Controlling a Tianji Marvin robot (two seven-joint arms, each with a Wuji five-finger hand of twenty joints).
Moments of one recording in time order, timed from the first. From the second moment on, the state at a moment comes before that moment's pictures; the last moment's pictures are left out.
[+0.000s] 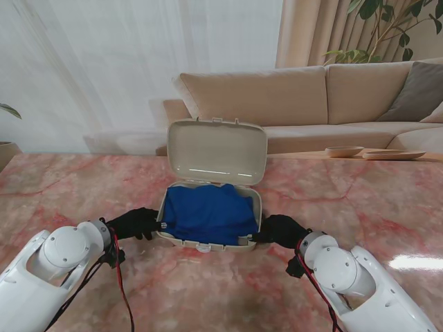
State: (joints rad) left arm 1.55 -1.03 -1.32 -1.58 0.21 0.13 -0.49; right arm -1.64 -1.06 1.23 -1.70 -0.40 0.17 0.28; left_hand 1.06 -0.05 0.00 -0.06 0.38 0.50 0.06 0.29 0.49 0.37 0.37 0.51 0.49 0.36 0.54 0.82 0.08 0.36 1.07 0.92; right_hand 0.42 -0.46 0.74 -0.07 0.77 0.42 0.41 0.67 0.64 0.35 0.57 0.60 0.67 0.29 0.47 0.55 0.25 0.30 1.06 0.59
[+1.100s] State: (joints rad) left arm 1.82 -1.07 -1.54 -1.83 0.31 0.18 -0.31; right arm -1.60 -1.10 1.35 -1.78 -0.45 0.37 0.10; left_hand 1.06 -0.05 0.00 -0.06 0.46 0.28 0.19 0.34 0.50 0.31 0.37 0.51 0.49 0.36 0.54 0.81 0.08 0.36 1.07 0.91; right_hand 0.42 -0.53 0.76 -0.07 0.74 0.19 0.38 0.67 0.64 0.30 0.55 0.59 0.67 0.27 0.45 0.52 0.28 0.31 1.09 0.60
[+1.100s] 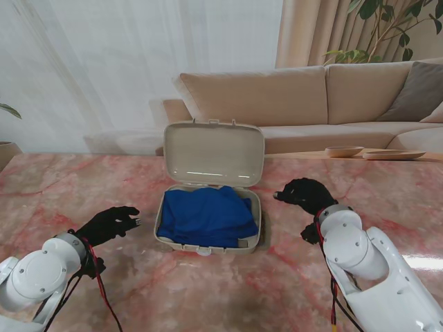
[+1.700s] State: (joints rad) left arm 1.85 -1.13 -1.50 -1.80 0.33 0.10 0.00; right arm -1.26 -1.16 1.22 -1.55 -0.30 0.44 0.00; left_hand 1.05 -0.05 0.00 -0.06 0.46 0.28 0.19 0.34 0.53 0.31 0.37 0.51 0.49 0.36 0.53 0.81 0.08 0.38 1.06 0.90; right_hand 0.41 -0.66 0.85 -0.07 0.54 0.19 0.30 0.67 0.34 0.28 0.51 0.50 0.51 0.20 0.35 0.48 0.17 0.28 1.00 0.60
